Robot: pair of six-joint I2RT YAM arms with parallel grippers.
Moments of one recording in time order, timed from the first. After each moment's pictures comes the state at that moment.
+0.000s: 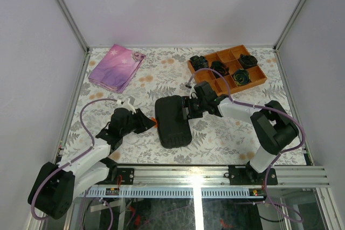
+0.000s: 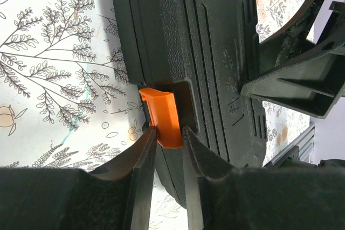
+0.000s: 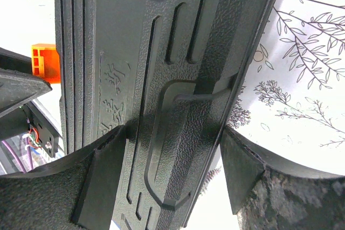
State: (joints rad) left arm -0.42 0.94 0.25 0.16 0.27 -0.82; right arm 0.64 1.69 0.92 -0.12 -0.40 0.50
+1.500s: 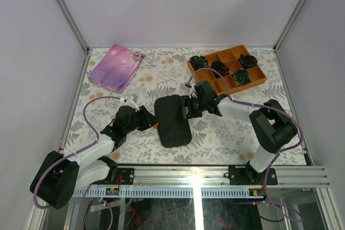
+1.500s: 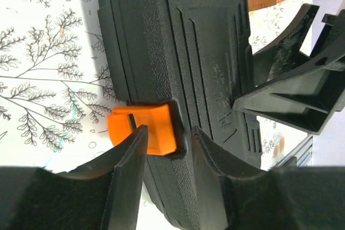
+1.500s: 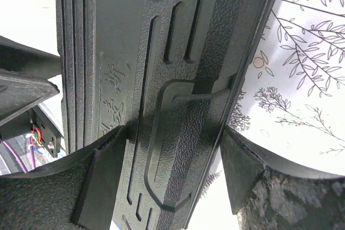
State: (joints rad) left arm -0.47 1.05 0.28 0.26 0.21 -0.85; right arm 0.63 1.71 0.93 -0.11 -0.42 0.50
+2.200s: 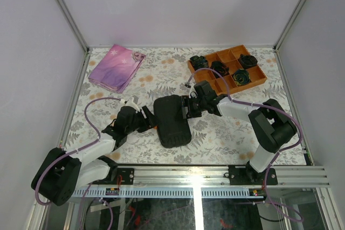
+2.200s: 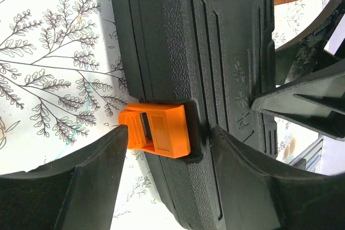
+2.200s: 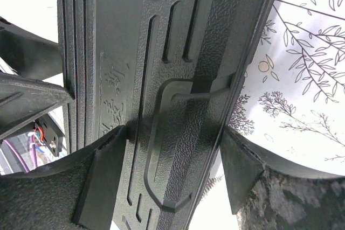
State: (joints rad) left arm -0.48 1.09 0.28 0.22 0.17 -0.86; right arm 0.63 1.72 0.93 -0.09 -0.44 0.50
